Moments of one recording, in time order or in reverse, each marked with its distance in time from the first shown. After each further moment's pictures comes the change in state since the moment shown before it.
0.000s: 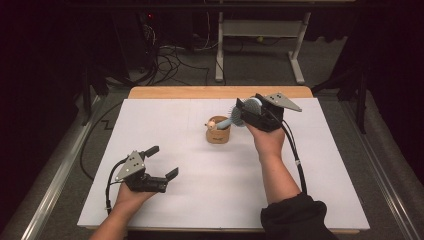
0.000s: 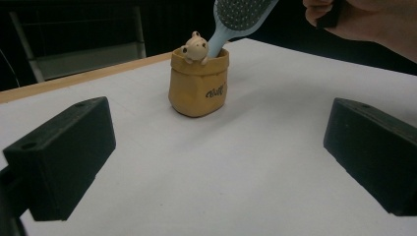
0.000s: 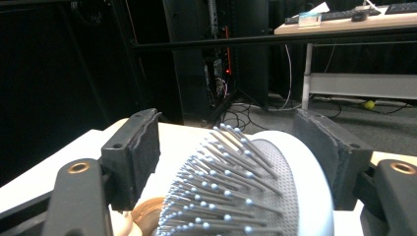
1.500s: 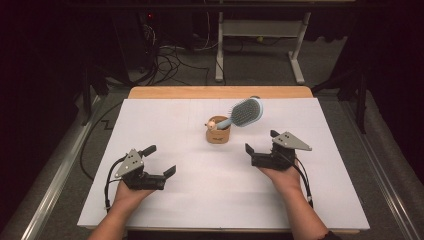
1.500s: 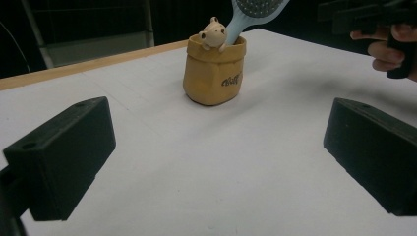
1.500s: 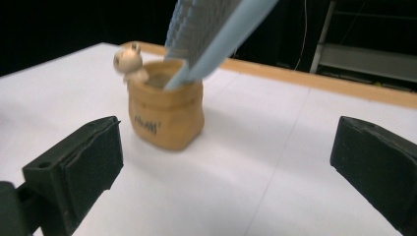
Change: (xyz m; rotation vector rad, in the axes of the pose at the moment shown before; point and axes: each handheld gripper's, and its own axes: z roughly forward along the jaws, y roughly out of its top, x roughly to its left) left arm 0.010 -0.004 -0.001 0.036 0.035 -0.018; right arm -0.014 -0.084 -0.067 0.145 0.055 -0.137
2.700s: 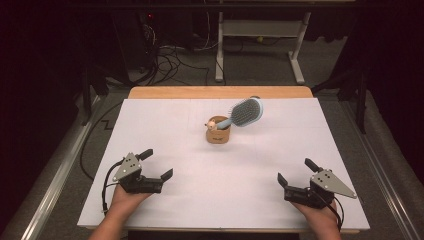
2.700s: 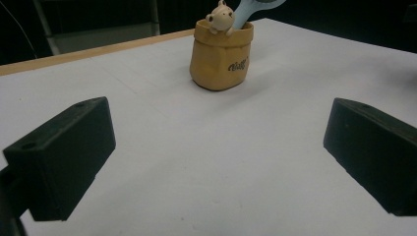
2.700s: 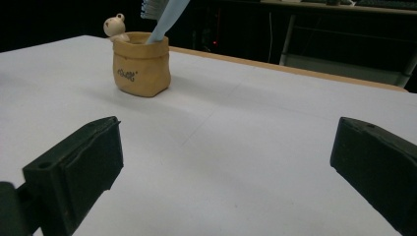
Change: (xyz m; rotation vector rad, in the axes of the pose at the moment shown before) left arm -0.001 -0.009 -0.007 0.029 0.023 -0.006; right arm -0.019 -0.056 -0.102 -0.064 -0.098 -0.035
